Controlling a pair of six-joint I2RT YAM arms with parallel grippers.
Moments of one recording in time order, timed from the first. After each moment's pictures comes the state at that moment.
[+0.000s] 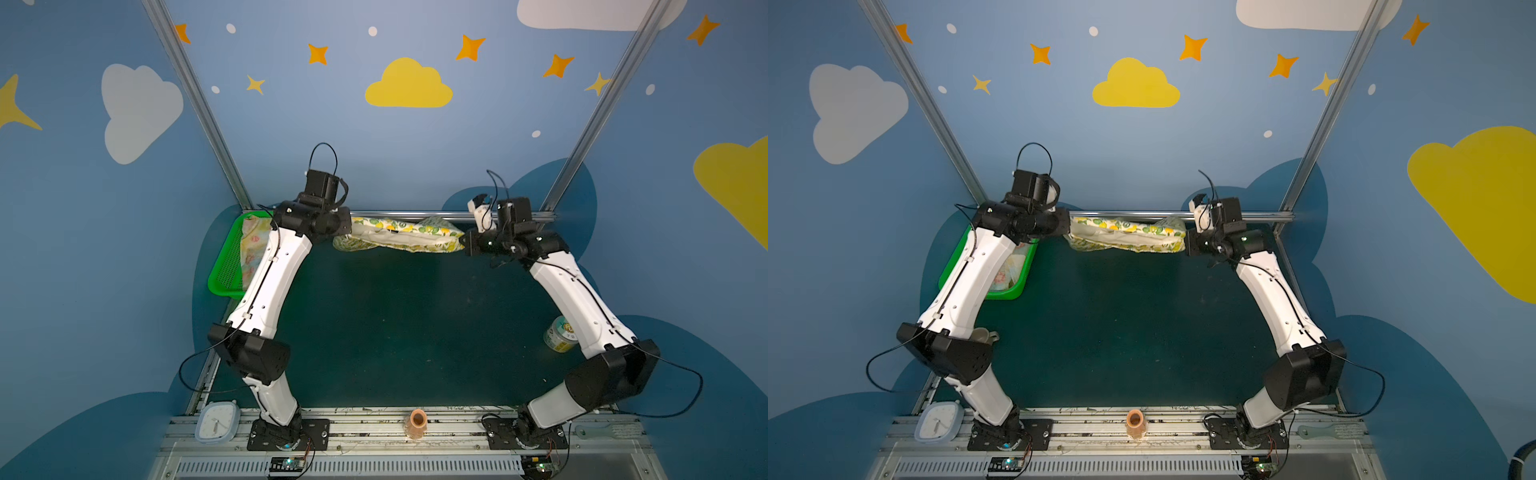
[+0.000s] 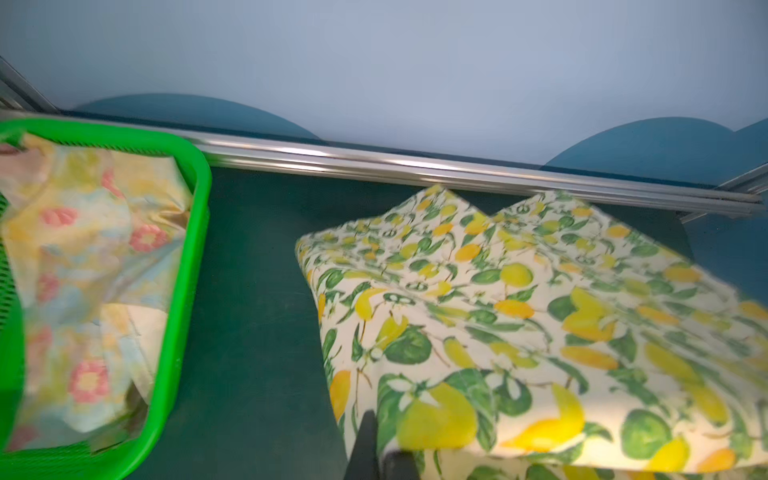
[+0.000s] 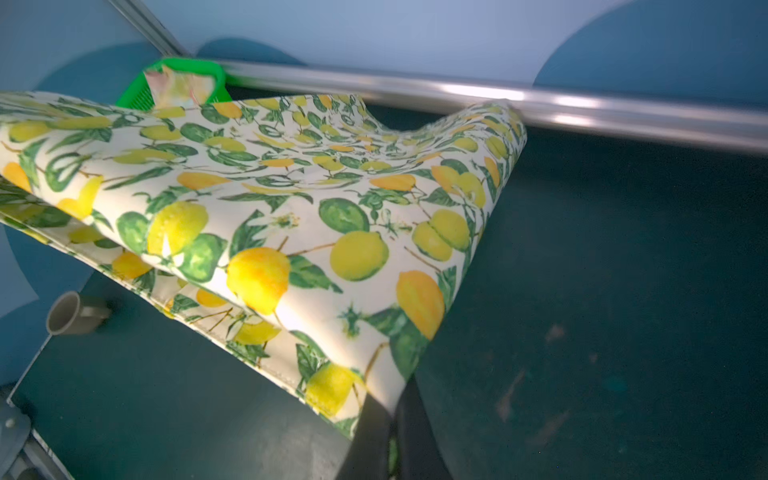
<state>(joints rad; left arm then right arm) -0.27 1.69 1.88 -1.03 -0.06 -0.37 0.34 1.53 1.48 -0.73 -0.23 0.12</state>
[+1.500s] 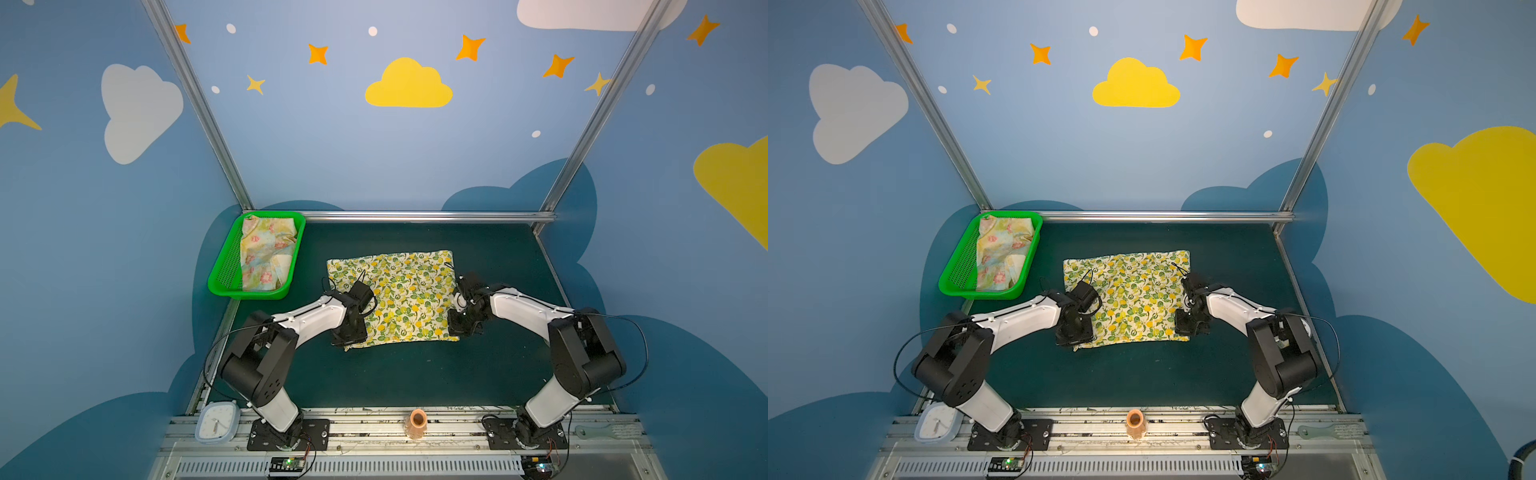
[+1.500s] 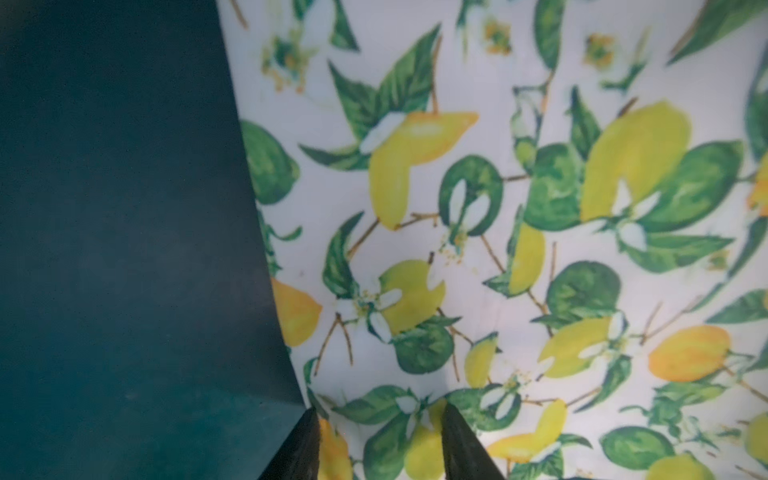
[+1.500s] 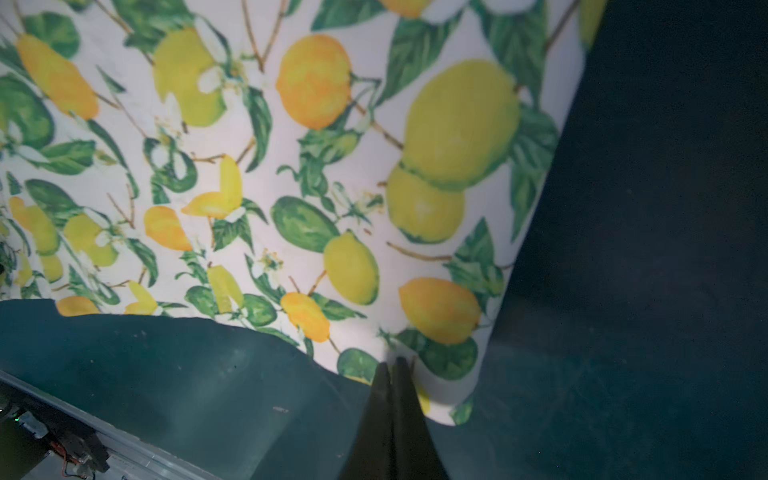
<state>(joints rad) -0.53 1.65 0.95 -0.80 -0.04 -0.78 0.45 1.66 0.97 -0.72 -0.26 0.40</state>
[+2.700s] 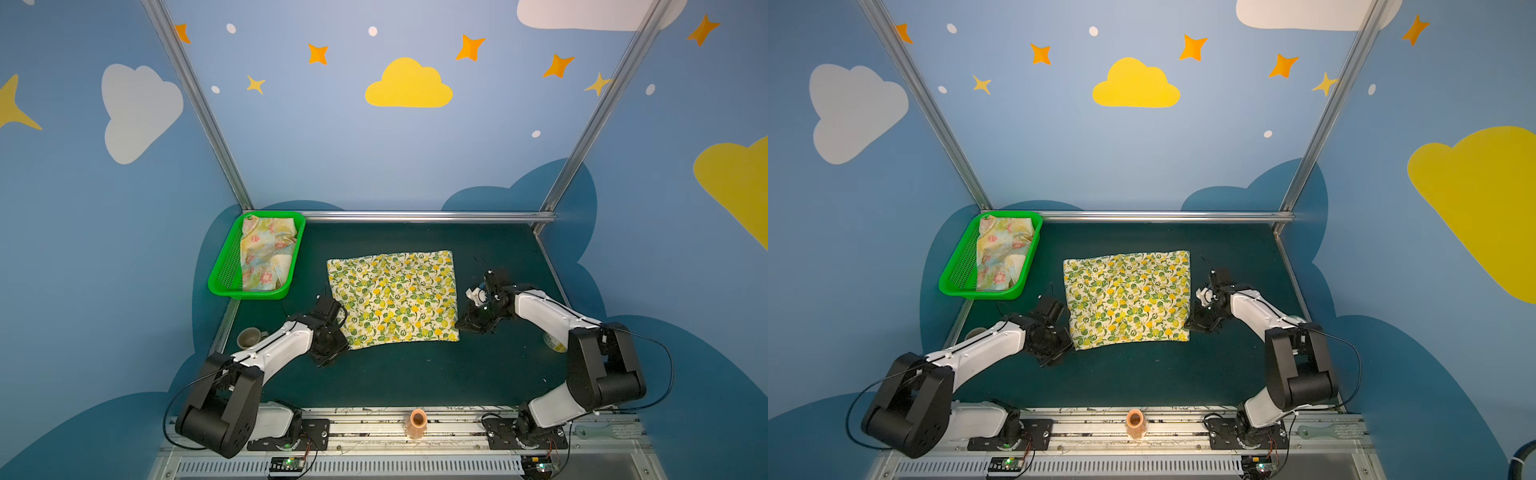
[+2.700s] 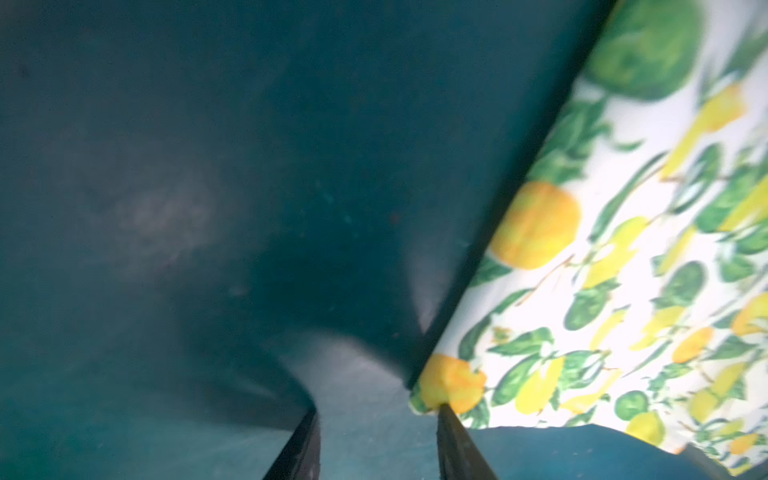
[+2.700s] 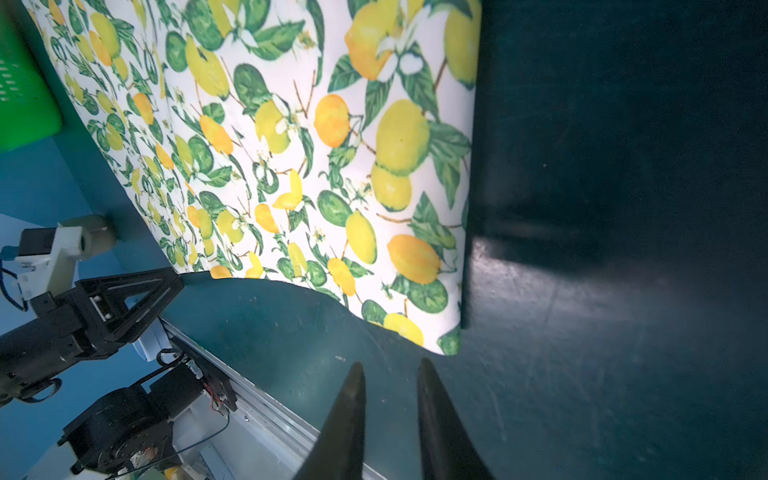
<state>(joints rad) -0.34 1.33 0.62 -0.62 0.17 -1.00 0.25 1.55 0.93 -0.72 -0.52 0.39</state>
